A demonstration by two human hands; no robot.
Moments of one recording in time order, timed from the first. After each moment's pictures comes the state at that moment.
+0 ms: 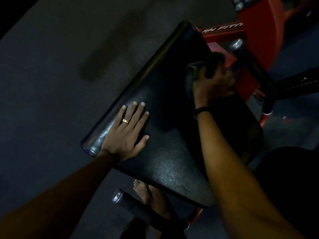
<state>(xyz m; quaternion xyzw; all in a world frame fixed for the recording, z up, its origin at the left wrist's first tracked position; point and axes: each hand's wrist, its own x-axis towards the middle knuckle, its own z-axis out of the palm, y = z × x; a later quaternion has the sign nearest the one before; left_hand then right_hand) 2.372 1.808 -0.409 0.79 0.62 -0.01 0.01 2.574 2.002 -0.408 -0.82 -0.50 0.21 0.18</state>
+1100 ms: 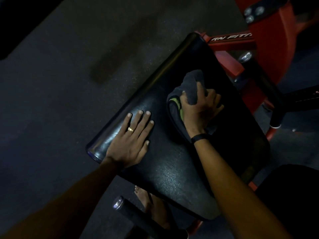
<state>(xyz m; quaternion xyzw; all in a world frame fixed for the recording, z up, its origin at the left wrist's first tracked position) 2.372 1.807 -0.410 0.78 0.62 -0.02 0.01 2.542 1.976 -0.428 -0.70 -0.68 0.05 0.23</state>
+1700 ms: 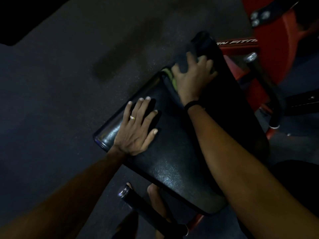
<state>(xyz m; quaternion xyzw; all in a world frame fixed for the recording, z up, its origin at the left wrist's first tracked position) 2.372 1.804 -0.409 0.74 0.67 0.13 0.00 2.484 2.013 -0.400 -0.65 -0.74 0.03 0.17</state>
